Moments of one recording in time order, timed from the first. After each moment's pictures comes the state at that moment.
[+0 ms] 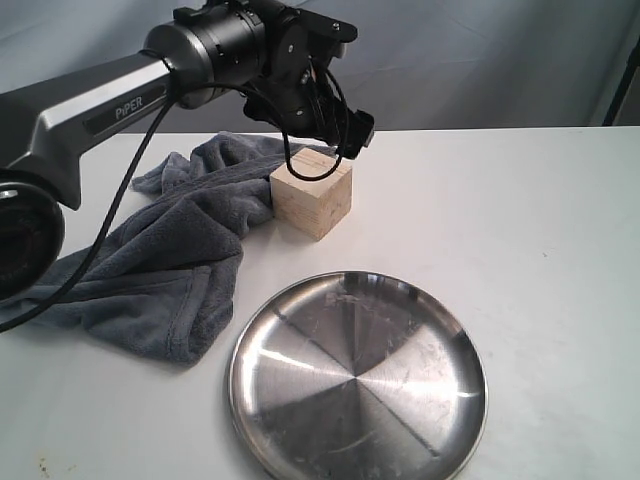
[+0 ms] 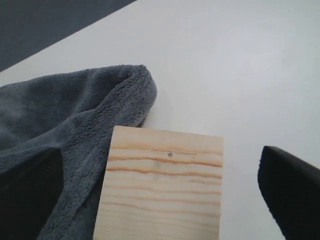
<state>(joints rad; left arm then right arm) -0.57 2.39 -2.18 0.14 0.85 -0.08 -0.02 0.03 0.00 0.14 0.32 -0.16</state>
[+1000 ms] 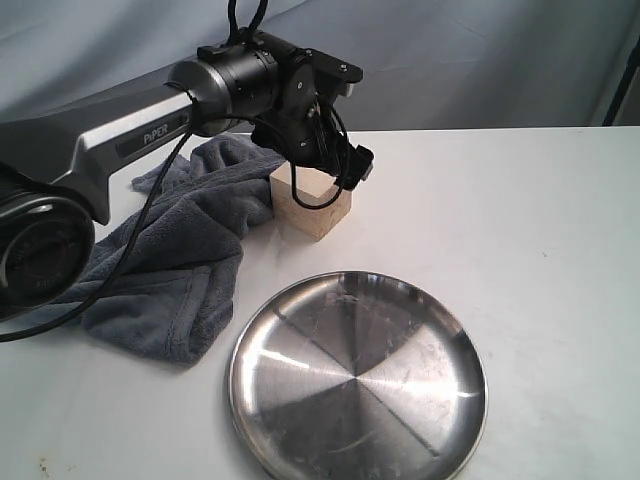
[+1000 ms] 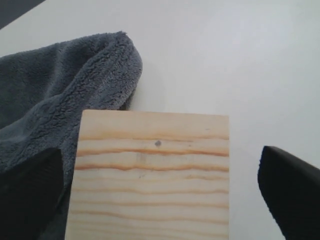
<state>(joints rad) -0.57 2.47 -2.18 0.12 0.84 -0.02 -0.02 0.03 0.00 0.14 0.32 -0.16</state>
